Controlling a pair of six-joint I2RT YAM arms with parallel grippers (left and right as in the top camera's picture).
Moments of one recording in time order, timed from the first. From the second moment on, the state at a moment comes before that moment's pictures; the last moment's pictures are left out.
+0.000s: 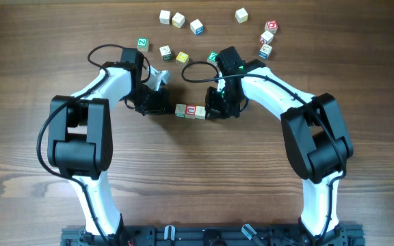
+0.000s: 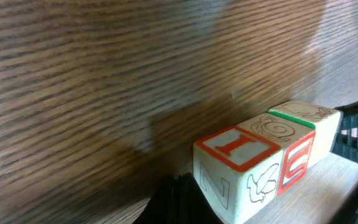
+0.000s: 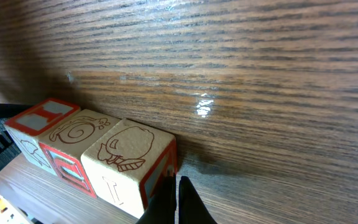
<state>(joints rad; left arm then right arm) -0.12 2.11 1.35 -0.78 0.59 0.08 0.45 2.15 1.48 -0.77 -0.48 0.61</state>
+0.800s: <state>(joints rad) -0.15 2.11 1.35 -0.78 0.59 0.08 0.44 2.15 1.48 -0.76 -0.46 0.51</state>
